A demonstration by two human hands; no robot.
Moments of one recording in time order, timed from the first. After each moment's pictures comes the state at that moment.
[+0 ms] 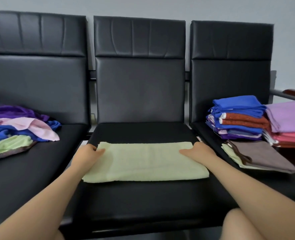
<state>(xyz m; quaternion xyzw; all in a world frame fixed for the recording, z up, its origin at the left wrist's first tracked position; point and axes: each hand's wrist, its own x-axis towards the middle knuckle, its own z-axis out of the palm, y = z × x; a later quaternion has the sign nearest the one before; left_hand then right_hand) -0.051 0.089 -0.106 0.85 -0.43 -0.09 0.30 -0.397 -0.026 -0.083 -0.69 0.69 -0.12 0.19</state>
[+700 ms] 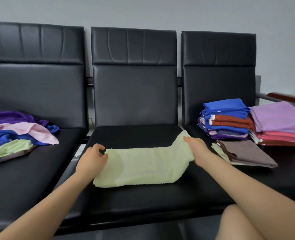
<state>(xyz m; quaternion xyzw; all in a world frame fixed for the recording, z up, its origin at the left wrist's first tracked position) -0.090 0.121 -0.094 0.81 -0.49 -0.06 0.33 -0.392 0.019 -0.049 -0.43 0.61 -0.43 0.51</state>
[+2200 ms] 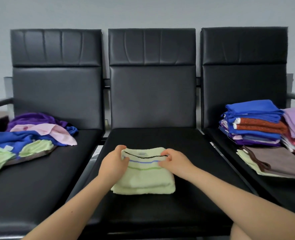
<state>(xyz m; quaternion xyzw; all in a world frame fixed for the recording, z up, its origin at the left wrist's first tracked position) -0.107 0.122 -0.085 0.80 -0.51 -0.08 0.32 -0.305 0.032 -0.088 -0.79 0.49 -0.21 0.30</state>
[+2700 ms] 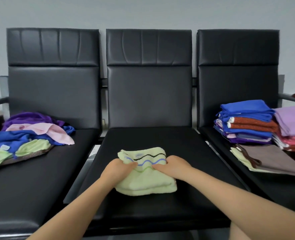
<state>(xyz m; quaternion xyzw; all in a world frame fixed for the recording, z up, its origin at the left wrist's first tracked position) -0.120 0.125 -0.091 0.81 -0.41 -0.26 0.33 -0.305 0.055 -0.078 -0.78 0.56 -0.07 0.26</state>
